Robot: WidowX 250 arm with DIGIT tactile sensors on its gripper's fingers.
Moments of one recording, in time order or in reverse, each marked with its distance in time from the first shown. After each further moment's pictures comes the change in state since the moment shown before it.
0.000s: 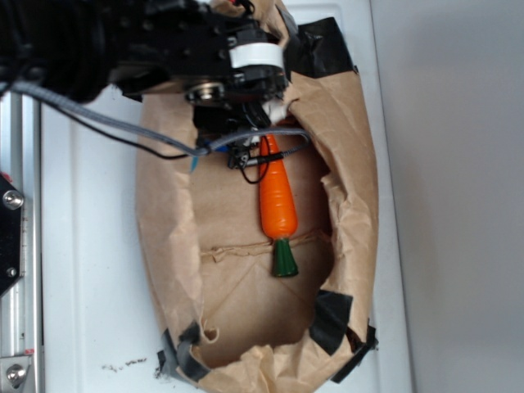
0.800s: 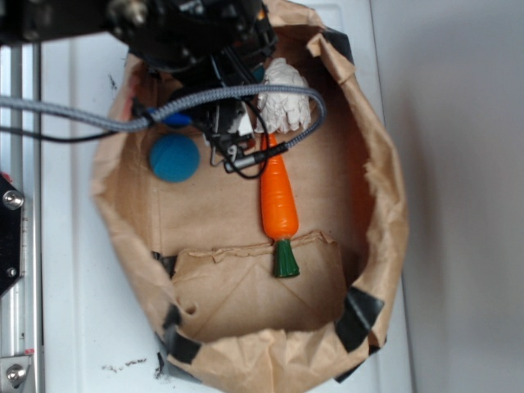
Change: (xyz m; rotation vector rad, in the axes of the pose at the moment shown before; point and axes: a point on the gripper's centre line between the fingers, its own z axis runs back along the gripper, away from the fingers) arm 0.007 -0.015 0.107 -0.163 -0.026 0.096
